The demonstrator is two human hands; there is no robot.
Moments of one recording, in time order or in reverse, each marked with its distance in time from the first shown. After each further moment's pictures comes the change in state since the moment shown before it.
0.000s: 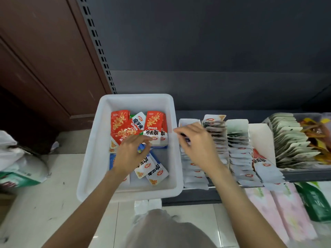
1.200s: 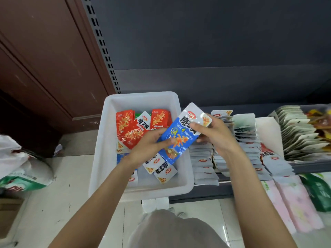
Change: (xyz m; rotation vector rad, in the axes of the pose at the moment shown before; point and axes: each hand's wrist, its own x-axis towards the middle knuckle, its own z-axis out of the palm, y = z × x) left_hand 0.027 0.063 -0.037 -0.880 -0.479 -0.353; right_hand 0.016 0.003 -0.022 0.996 -0.158 0.752
